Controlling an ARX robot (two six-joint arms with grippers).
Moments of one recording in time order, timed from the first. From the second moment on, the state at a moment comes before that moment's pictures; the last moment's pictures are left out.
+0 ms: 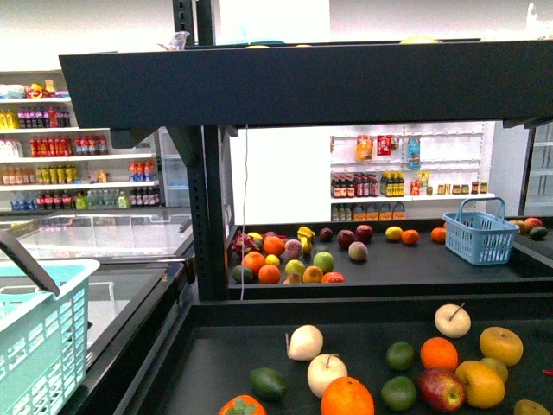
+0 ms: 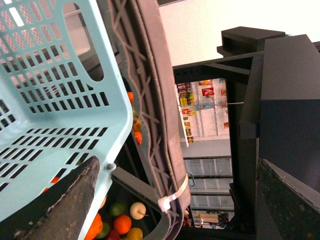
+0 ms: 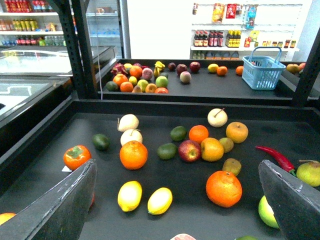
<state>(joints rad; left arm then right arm) 0.40 1.60 0.92 0.57 0.48 -1.25 0.00 0.00 0.02 0.00 0.00 0.00</state>
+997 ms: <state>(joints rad) 0.37 1.78 1.08 0.63 0.43 -1.27 0.00 0.00 0.02 0.00 0.00 0.00</state>
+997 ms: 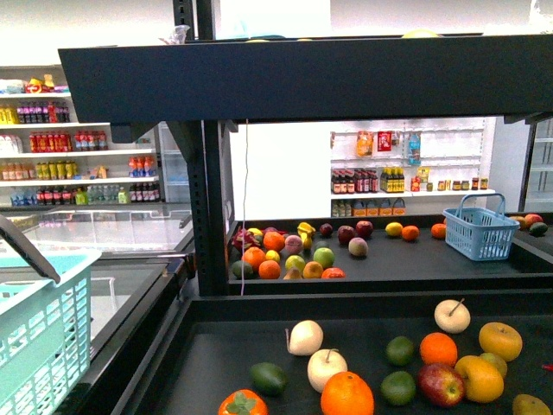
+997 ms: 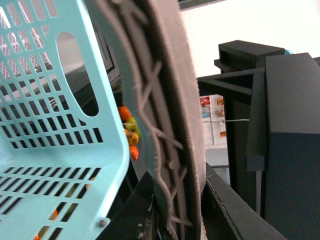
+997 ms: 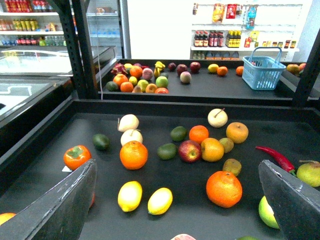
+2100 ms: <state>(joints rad) -0.02 1.42 0.86 0.46 0.83 -0.71 0.00 0.00 0.02 0.00 0.00 0.00</state>
